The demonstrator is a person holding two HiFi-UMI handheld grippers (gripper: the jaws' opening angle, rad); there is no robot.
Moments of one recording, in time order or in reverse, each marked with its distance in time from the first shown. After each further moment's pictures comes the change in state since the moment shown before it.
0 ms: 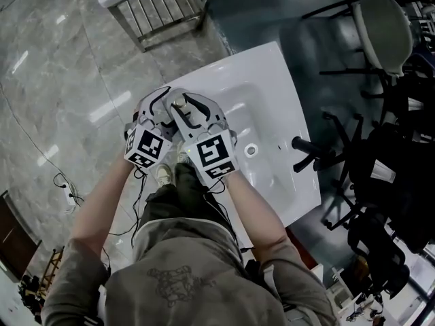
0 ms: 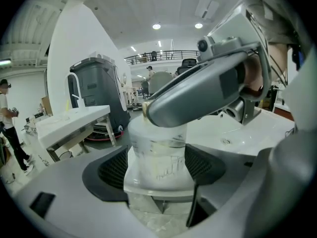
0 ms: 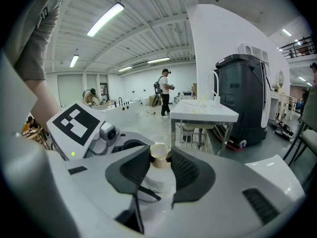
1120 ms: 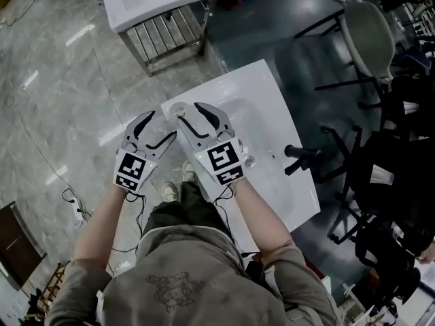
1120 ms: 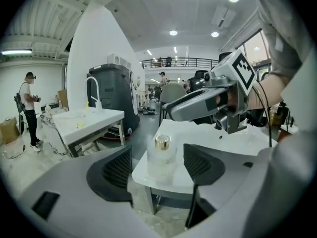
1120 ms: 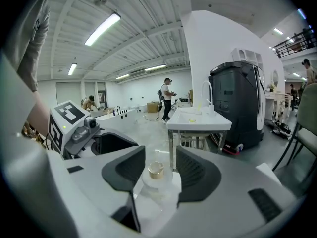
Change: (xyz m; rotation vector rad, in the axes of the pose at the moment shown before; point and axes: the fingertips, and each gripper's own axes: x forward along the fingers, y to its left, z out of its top) left arm -0.080 0.013 0.038 -0.153 -0.061 0.087; right arm -0.041 -0.012 0.040 0.044 -0.069 -0.011
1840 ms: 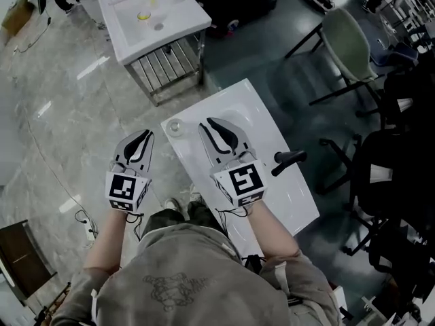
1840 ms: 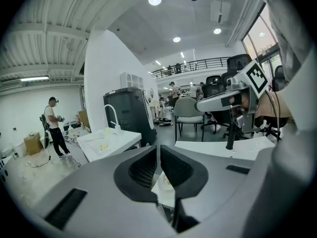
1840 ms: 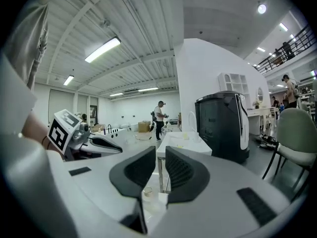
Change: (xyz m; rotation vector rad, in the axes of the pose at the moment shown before) left arm -0.074 -0.003 0.112 0.041 -0.082 0.225; right arm -0.125 -0.022 0.093 -0.001 -0.238 -0.126
